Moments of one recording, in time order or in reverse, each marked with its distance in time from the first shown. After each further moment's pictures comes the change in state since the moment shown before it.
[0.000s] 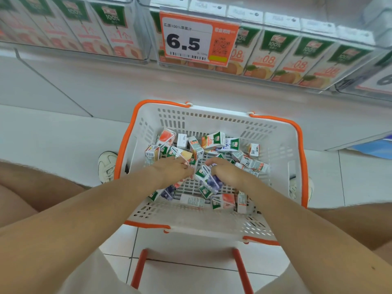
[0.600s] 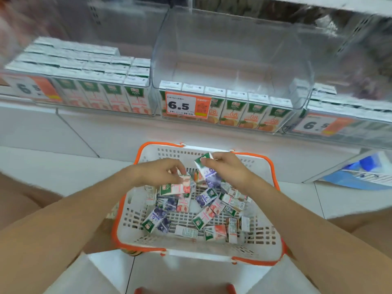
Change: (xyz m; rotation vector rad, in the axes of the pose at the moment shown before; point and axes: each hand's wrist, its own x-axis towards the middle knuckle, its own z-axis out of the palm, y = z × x) left_hand -0.094 -0.019 -0.142 -1.076 0.142 -0.242; right_hand -0.105 -0.085 -0.059 0.195 0.293 -0.342
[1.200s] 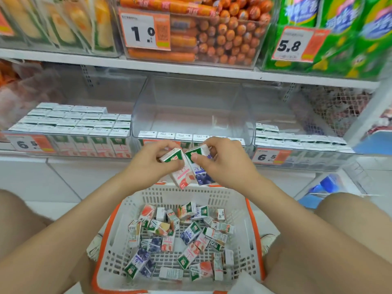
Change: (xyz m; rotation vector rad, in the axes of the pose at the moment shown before) left_hand -0.076 0.150 -0.034 -0.257 0.551 0.437; right_hand -0.089 -0.123 -0.073 -0.622 0.455 -0.536
